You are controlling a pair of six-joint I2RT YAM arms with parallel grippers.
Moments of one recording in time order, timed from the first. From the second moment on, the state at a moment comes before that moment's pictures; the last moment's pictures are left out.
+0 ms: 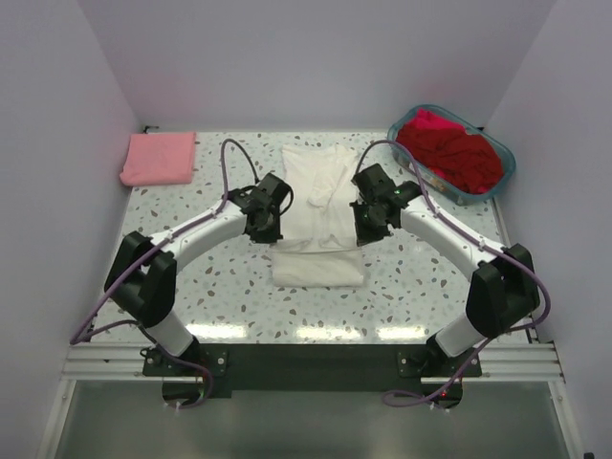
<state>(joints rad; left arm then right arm) -0.62 1.62 1.18 -0.74 -0.18 -0.63 0.54 1.53 1.23 -0.87 0.01 0.40</state>
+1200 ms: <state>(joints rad) -0.52 1.93 1.42 -0.50 -0.26 -0.41 0.40 1.81 1.37 -0.68 0.04 0.33</state>
